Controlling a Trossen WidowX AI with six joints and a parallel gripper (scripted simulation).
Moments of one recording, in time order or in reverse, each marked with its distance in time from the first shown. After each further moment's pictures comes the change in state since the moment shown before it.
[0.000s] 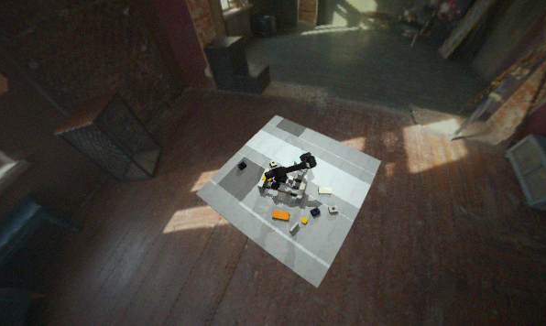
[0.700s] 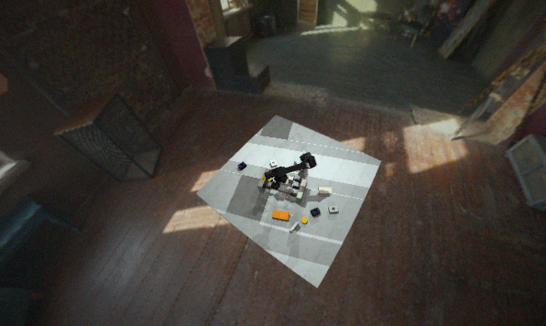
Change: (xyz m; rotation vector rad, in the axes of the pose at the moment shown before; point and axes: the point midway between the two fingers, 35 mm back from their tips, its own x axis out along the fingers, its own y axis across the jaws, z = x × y) arm 0.000 0.000 0.000 0.000 0.000 0.000
